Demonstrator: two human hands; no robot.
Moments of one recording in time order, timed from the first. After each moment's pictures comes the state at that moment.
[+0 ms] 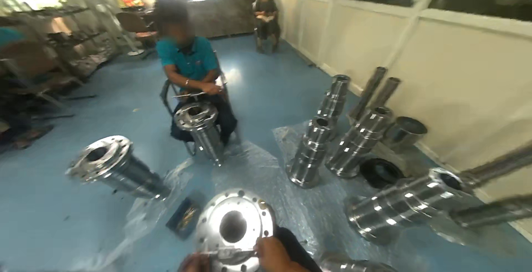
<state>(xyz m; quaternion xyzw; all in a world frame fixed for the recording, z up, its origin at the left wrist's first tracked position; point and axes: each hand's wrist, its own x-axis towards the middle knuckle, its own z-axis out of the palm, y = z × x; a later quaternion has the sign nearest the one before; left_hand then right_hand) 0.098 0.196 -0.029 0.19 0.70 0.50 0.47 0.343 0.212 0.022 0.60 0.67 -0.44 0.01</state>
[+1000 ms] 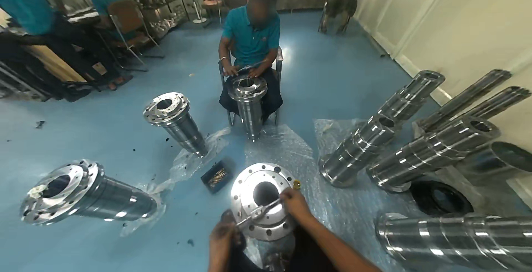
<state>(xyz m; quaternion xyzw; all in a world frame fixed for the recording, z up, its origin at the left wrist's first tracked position) 0.096 0.138 -0.015 0.20 0.69 0.49 0.50 0.334 0.279 -0.005 0.63 0.59 -0.49 -0.15</state>
